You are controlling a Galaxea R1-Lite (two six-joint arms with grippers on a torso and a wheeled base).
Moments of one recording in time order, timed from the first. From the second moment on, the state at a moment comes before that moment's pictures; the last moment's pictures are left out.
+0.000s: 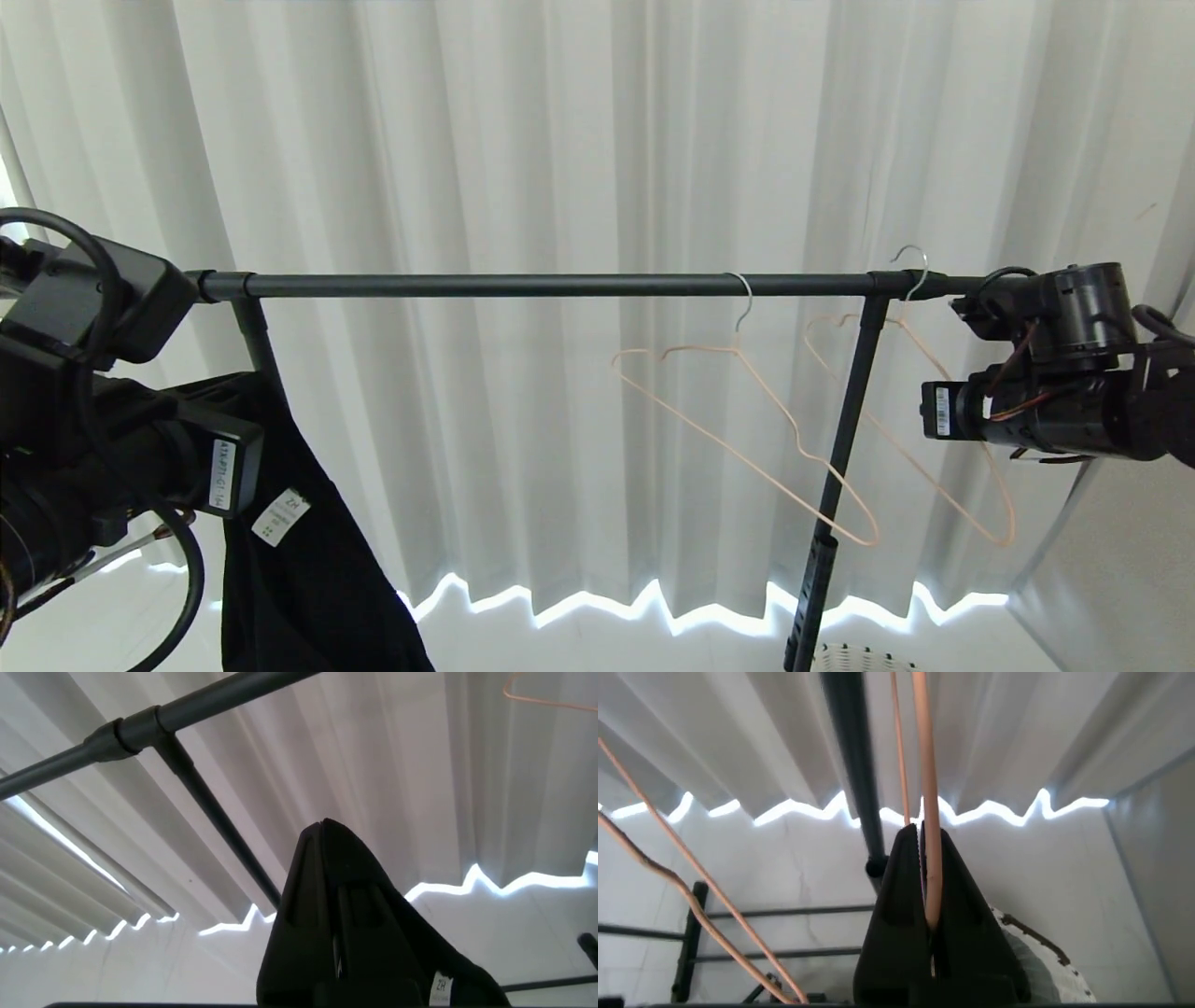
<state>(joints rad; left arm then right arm) -0.42 1.14 -0.66 -0.20 0.43 0.30 0.28 1.67 -0.97 -0.11 -0.15 0.21</state>
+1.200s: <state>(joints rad) -0.42 1.13 -0.63 -0.20 0.43 0.30 0.38 1.19 -0.64 -0.10 -0.20 0.03</state>
